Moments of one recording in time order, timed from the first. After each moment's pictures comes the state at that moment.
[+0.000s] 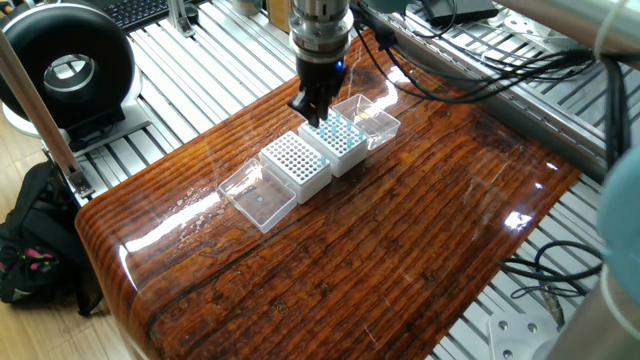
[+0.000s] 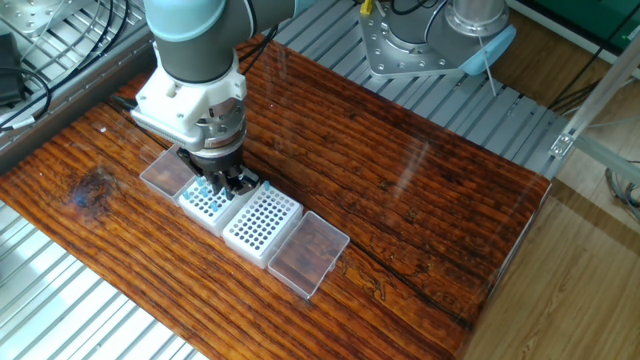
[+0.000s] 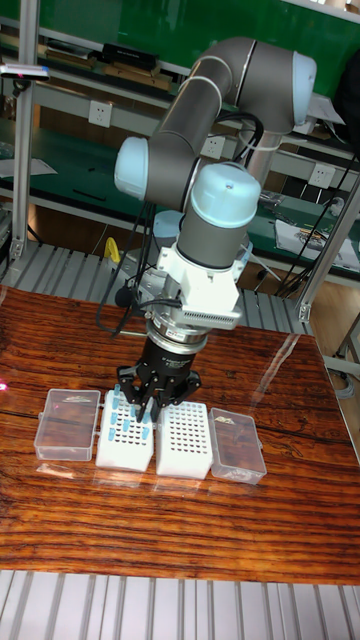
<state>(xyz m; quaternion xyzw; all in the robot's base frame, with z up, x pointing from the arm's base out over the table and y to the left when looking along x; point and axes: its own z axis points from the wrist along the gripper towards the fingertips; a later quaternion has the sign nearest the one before) 0.575 -0.013 0.066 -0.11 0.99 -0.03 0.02</state>
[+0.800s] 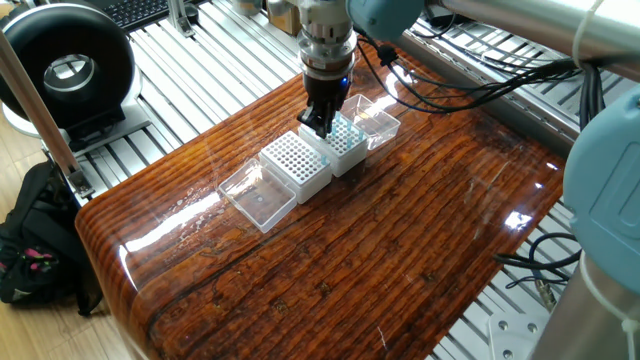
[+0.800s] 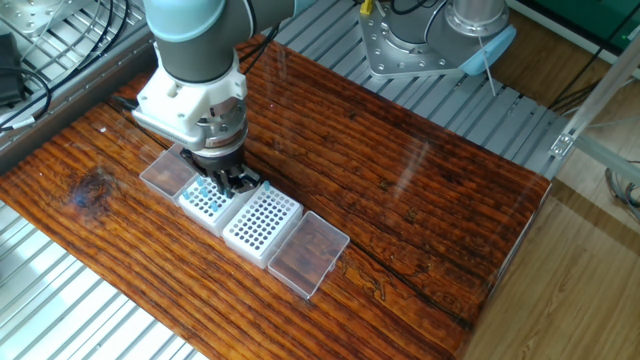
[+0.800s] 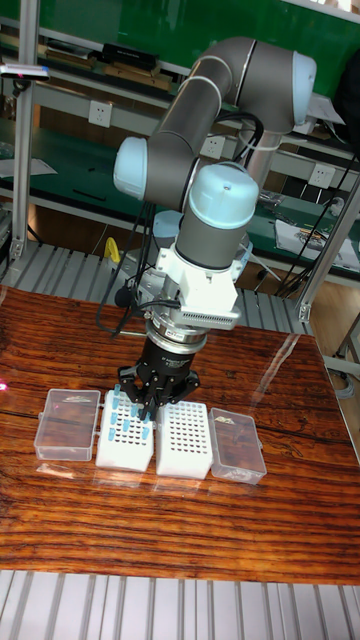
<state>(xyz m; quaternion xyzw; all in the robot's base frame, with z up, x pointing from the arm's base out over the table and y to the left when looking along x) 0.572 -0.011 0.065 -0.11 0.99 -0.02 0.01</state>
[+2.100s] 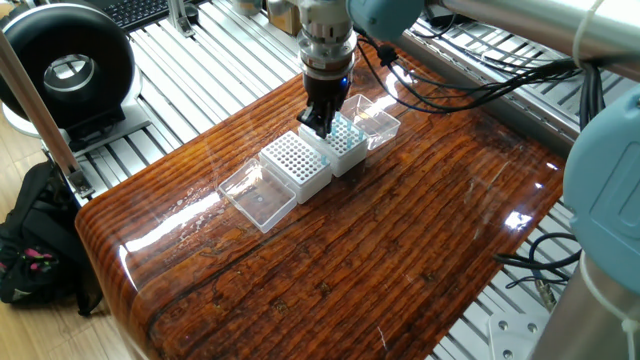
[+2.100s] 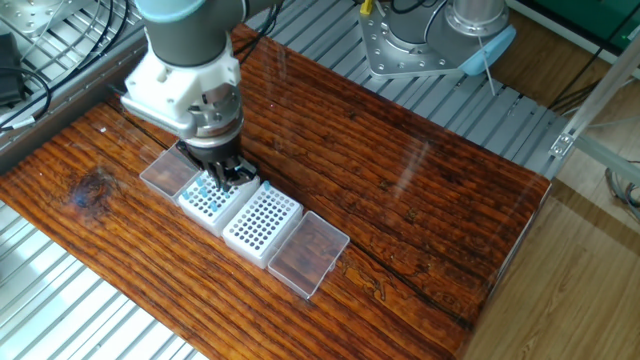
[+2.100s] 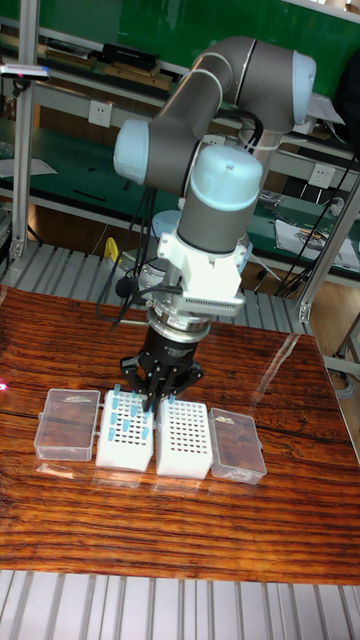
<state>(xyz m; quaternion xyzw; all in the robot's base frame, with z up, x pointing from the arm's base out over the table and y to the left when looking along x) 0.574 -0.010 0.098 -0.11 0.99 -0.01 0.01</state>
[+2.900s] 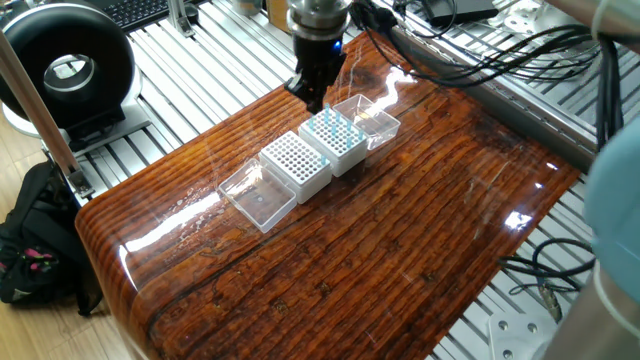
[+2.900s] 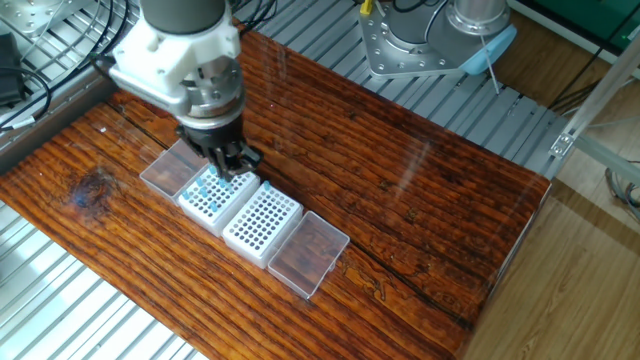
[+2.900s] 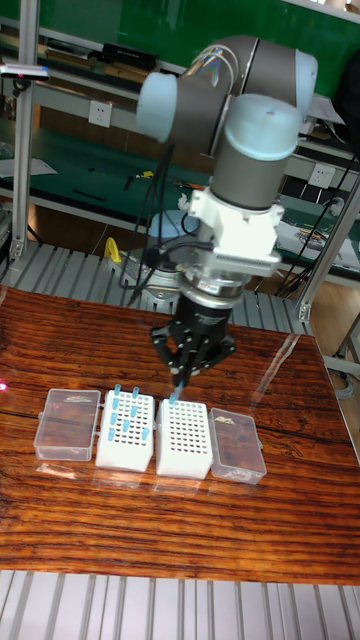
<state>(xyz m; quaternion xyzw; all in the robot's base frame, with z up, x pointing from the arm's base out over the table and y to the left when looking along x) 0.561 0.037 0.148 -0.05 1.00 0.01 0.01</state>
